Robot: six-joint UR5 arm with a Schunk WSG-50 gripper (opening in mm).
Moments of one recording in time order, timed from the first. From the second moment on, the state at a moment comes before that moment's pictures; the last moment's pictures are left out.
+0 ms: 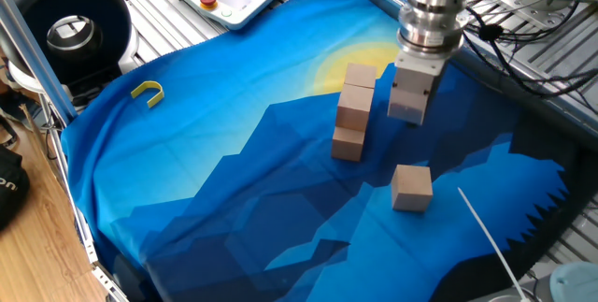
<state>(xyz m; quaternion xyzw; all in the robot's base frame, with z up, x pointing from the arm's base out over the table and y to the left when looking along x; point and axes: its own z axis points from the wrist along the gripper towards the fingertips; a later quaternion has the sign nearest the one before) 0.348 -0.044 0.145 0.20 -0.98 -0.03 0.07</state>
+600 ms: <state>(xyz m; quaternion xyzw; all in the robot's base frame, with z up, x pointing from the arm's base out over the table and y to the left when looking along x) 0.363 -0.041 0.148 0.18 -0.98 -0.03 0.07</state>
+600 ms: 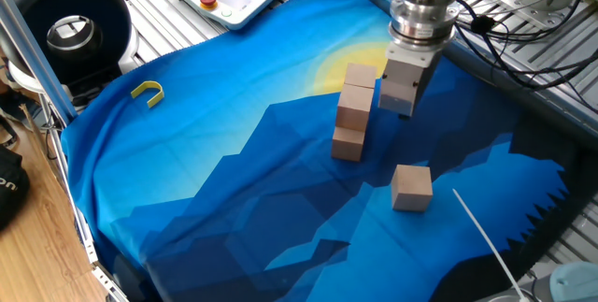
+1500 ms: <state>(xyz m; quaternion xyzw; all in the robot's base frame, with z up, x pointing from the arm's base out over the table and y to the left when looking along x) 0.370 -0.039 0.148 0.14 -0.99 -0.03 0.06</state>
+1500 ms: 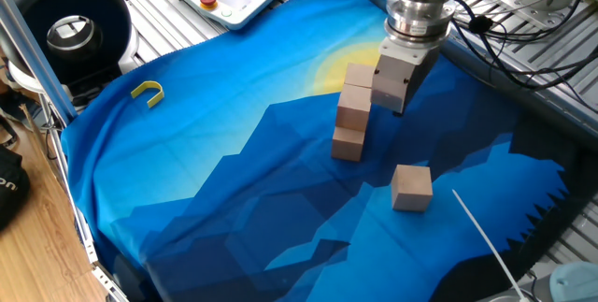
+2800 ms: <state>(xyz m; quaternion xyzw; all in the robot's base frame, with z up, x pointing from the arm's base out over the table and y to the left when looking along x) 0.365 -0.023 0.147 0.12 -0.99 -0.04 0.07</state>
